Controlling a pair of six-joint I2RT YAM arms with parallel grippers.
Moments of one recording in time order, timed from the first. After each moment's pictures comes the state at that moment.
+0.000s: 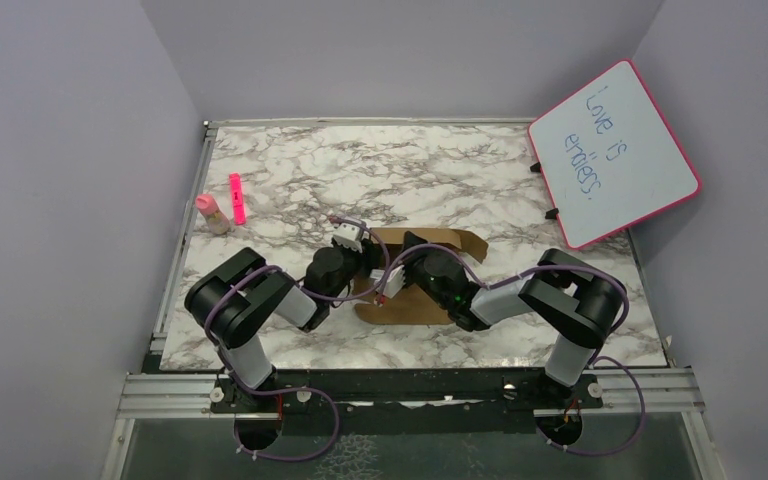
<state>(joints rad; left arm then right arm) -0.65 1.70 0.36 1.18 -0.10 -0.24 0.94 1.76 0.56 0.96 0.27 -1.43</state>
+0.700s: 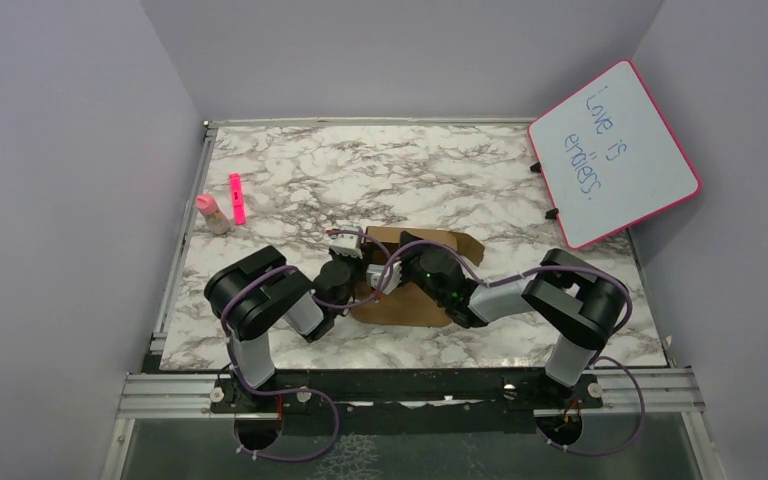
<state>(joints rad) -0.74 1.79 0.32 1.33 -0.38 -0.25 0.94 1.75 0.60 0.90 0.26 -1.33</state>
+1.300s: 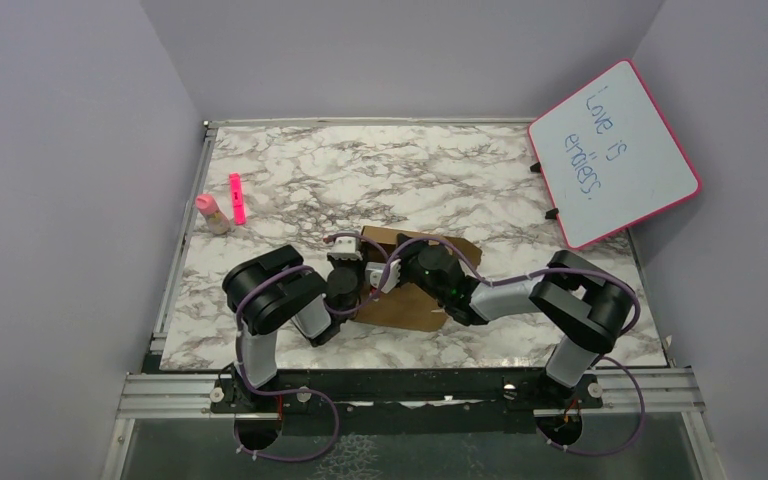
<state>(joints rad) -0.82 1.89 0.33 1.46 -0.64 -0.27 0.94 1.71 0.62 0.81 0.22 -1.24</state>
